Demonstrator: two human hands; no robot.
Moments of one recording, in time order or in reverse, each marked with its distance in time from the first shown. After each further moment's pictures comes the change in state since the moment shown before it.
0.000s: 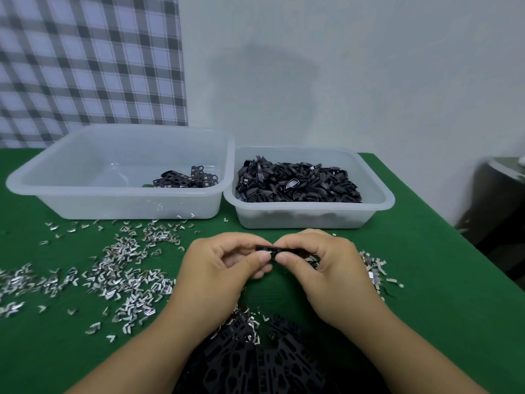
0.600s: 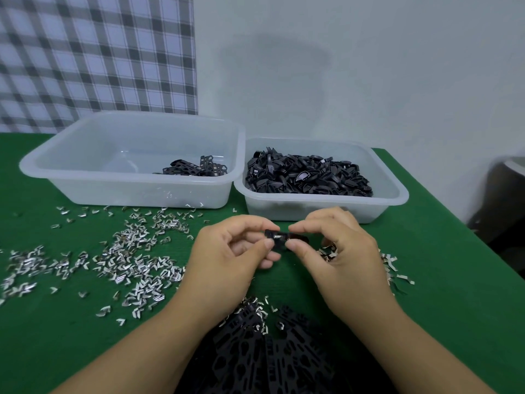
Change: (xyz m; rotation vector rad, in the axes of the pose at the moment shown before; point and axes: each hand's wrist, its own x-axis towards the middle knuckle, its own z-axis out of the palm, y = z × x) left_hand 0.000 0.001 0.001 -0.068 0.040 -0.001; right_hand -0.001 0.005 0.006 -0.078 0.207 -0.152
